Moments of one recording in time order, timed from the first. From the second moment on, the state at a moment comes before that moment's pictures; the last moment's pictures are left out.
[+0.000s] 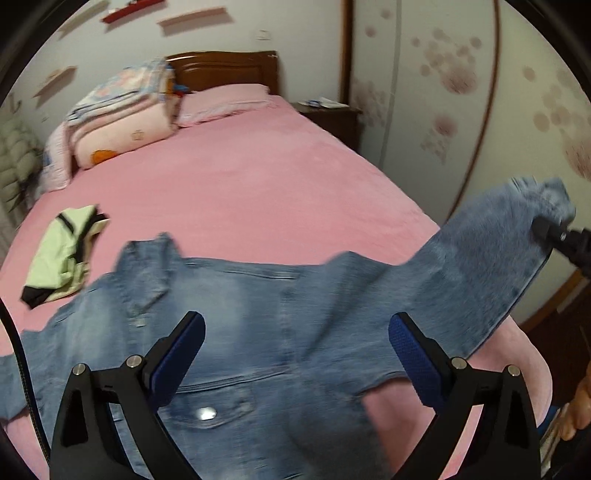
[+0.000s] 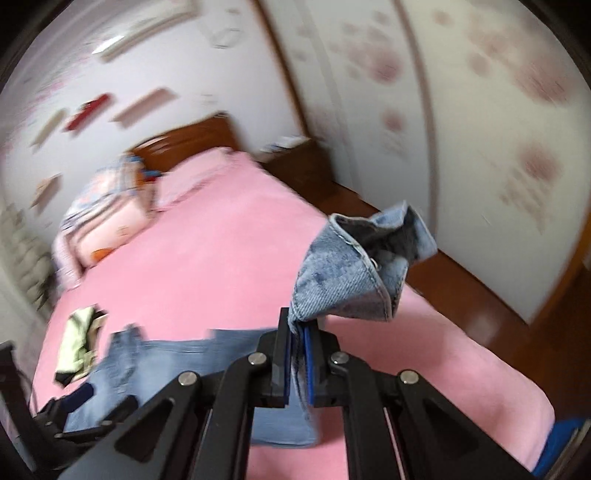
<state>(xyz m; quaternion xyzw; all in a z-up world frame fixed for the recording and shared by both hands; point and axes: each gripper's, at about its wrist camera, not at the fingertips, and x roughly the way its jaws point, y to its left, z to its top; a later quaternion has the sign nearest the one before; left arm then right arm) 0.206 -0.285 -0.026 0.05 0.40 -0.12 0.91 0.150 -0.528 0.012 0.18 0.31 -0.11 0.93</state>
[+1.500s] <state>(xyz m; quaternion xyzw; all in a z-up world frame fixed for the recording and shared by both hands) 0.241 -0.124 -0.198 -0.23 0.56 -0.21 0.77 0.135 -0.299 -0.120 0.00 0.47 0.01 0.89</state>
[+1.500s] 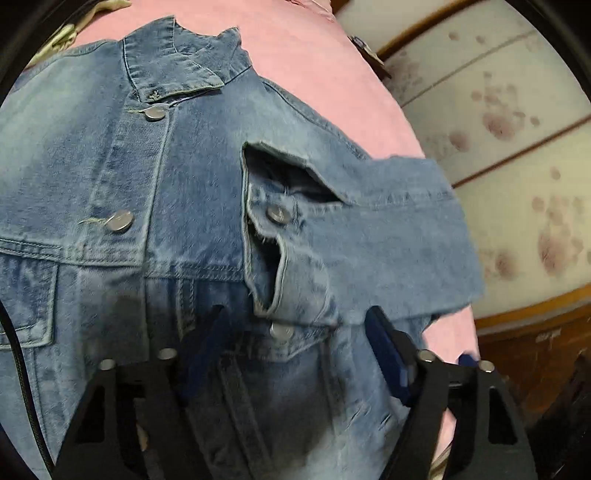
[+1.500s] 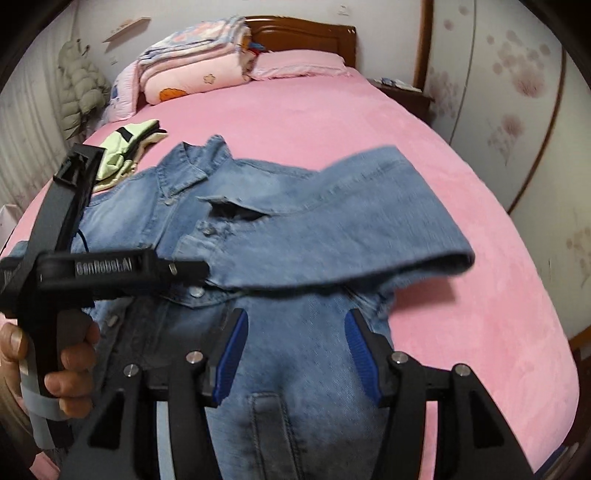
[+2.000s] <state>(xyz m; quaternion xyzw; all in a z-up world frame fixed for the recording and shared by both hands) 0.260 -0.172 -0.120 -0.12 0.48 -0.15 0.86 0.132 -0.336 -0.131 0.04 0.47 -0.02 0.88</state>
